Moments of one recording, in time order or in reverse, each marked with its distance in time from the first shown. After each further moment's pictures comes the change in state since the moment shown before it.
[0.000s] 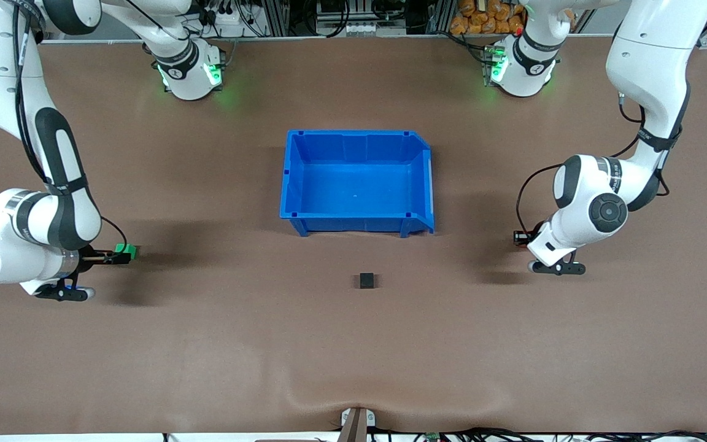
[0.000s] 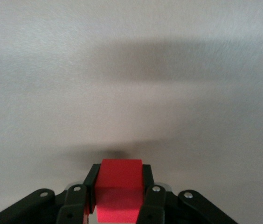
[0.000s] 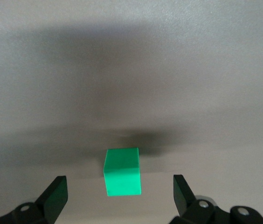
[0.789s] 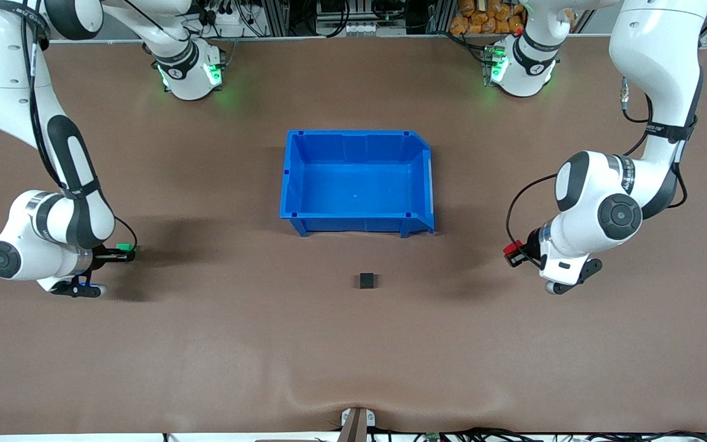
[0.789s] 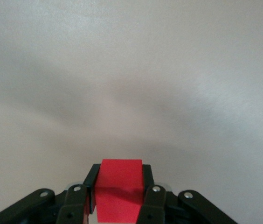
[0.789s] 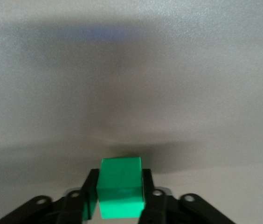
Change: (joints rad) left arm -0.026 -0.021 -0.066 0.220 -0.053 -0.186 -0.598; right arm 0.000 0.020 0.003 -0.064 0.001 0.085 0.000
